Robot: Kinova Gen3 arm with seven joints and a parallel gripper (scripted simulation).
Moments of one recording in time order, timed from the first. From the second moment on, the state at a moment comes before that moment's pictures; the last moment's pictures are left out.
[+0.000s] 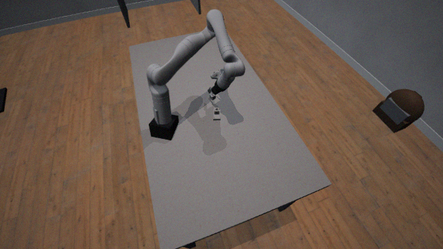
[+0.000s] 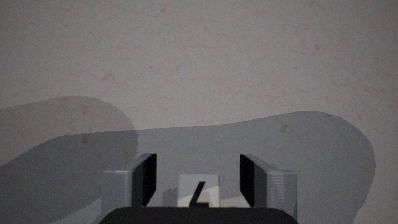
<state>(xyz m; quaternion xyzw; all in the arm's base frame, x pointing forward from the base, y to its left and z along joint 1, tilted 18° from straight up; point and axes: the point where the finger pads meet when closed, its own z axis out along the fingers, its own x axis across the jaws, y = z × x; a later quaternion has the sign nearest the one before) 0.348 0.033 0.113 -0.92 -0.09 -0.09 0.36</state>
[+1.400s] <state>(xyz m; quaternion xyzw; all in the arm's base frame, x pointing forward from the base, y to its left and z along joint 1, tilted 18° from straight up) 0.348 0.029 0.113 -0.98 -0.06 -0.10 0.18</state>
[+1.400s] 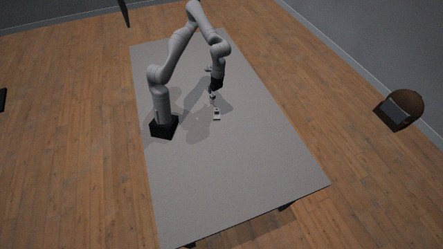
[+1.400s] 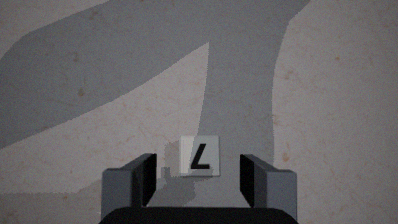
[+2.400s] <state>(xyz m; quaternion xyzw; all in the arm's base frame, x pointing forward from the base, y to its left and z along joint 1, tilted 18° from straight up) 0.347 0.042 0.118 -0.99 -0.07 -0.11 0.11</state>
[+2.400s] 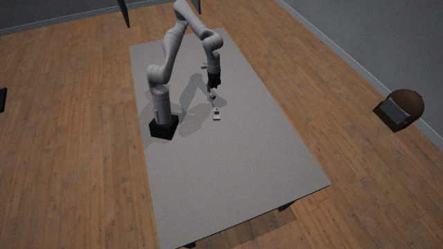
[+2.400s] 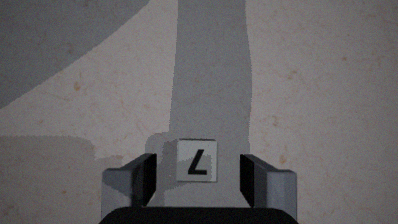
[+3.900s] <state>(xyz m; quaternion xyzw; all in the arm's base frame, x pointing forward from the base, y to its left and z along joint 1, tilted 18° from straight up) 0.348 0.044 0.124 -0.96 0.22 -0.08 0.14</state>
